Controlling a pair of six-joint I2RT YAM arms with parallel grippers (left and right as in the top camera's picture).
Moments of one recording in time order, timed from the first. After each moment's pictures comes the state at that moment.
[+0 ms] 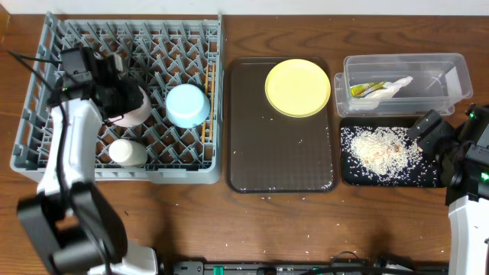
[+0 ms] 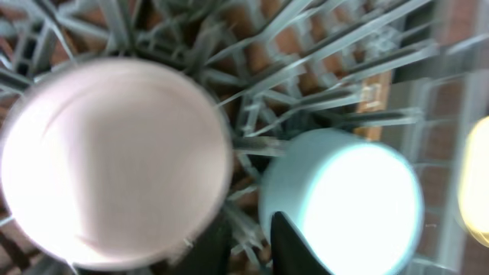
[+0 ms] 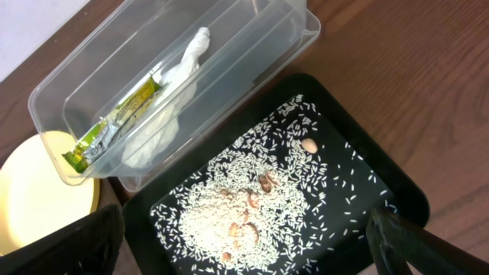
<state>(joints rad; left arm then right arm) 0.26 1.67 1.31 -0.69 0.34 -0.14 -0.34 1.09 0.94 -0.69 0.00 0.44</state>
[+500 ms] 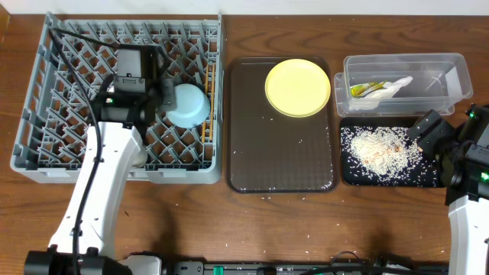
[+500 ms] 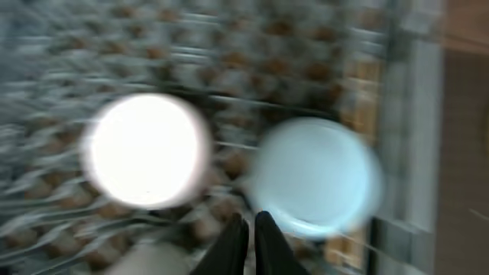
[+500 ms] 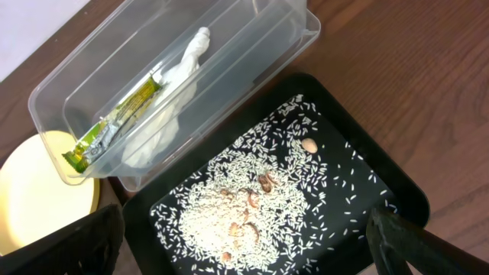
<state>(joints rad) -0.07 1.46 1.31 -0.78 -0.20 -0.17 -0.34 1.09 0.94 -0.70 0.00 0.44</state>
